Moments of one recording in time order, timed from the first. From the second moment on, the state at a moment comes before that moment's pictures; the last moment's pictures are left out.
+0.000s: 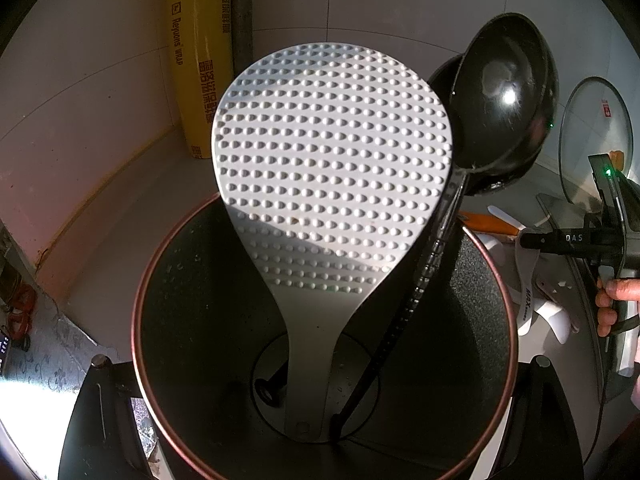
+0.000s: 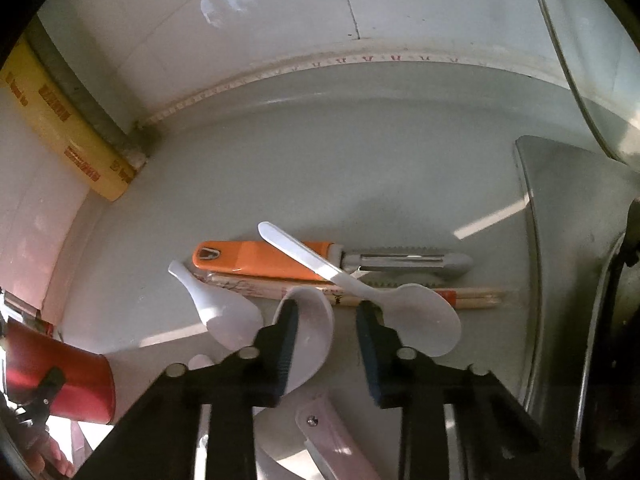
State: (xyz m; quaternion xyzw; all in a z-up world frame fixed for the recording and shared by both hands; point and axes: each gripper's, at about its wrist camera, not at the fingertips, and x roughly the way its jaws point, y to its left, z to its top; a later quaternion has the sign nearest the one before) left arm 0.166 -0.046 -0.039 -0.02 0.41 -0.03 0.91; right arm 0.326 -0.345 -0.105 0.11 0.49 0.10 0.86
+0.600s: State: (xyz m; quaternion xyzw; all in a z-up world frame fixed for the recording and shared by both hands) left arm 0.163 -0.034 -0.041 -0.02 0.41 -0.03 0.91; right arm 0.305 -0.337 -0.079 0.07 0.44 0.10 0.89
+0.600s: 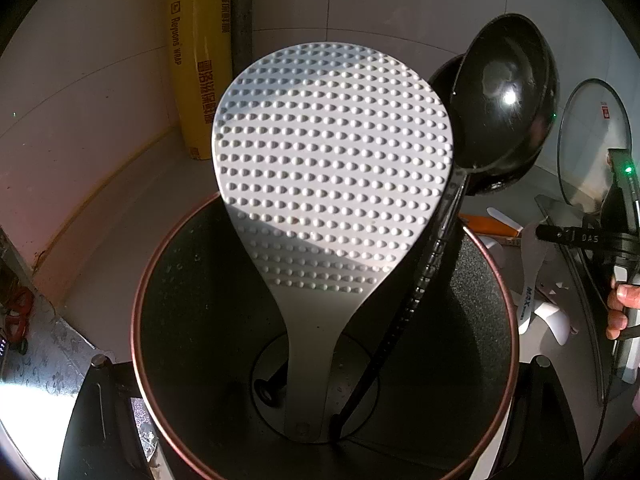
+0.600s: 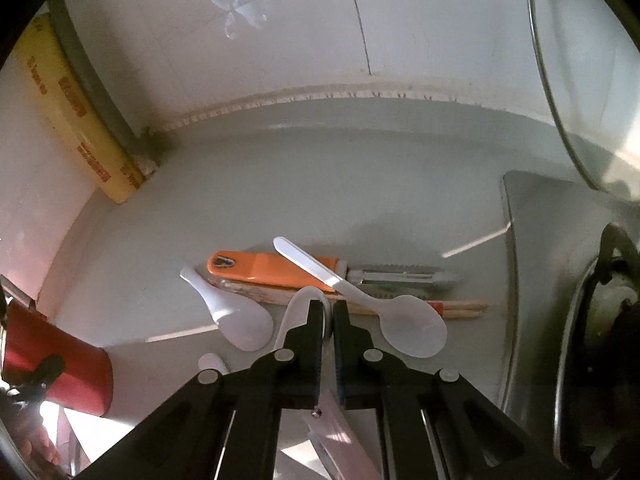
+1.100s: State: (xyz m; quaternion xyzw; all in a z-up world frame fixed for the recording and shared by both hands) left arm 0.165 -0.027 -0.043 -0.02 0.41 -0.04 0.91; right arm 0.287 -0.337 -0.058 0.07 0.40 0.10 0.91
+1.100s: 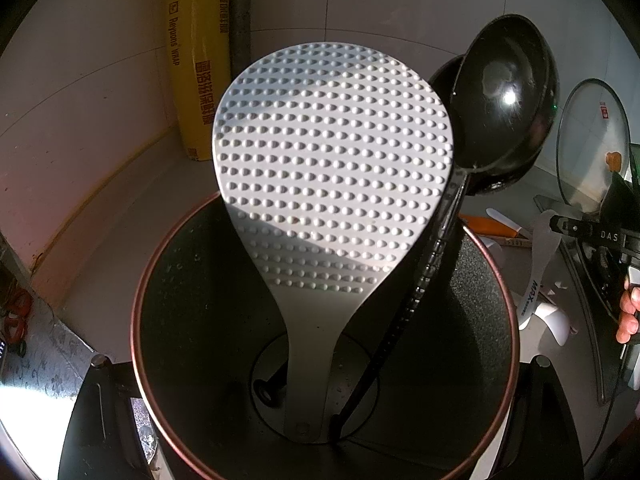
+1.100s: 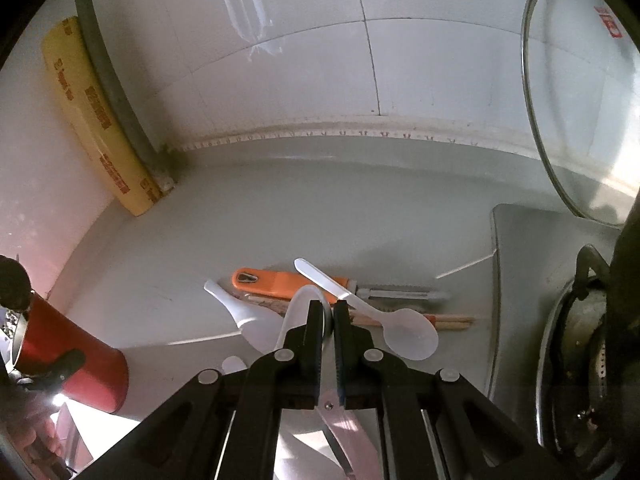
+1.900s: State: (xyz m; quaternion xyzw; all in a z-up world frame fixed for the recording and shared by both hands) left arm 0.162 -0.023 -0.042 -0.02 0.41 -0.04 0.91; right arm 0.263 -0.326 0.036 0.05 0.29 0.12 0.95
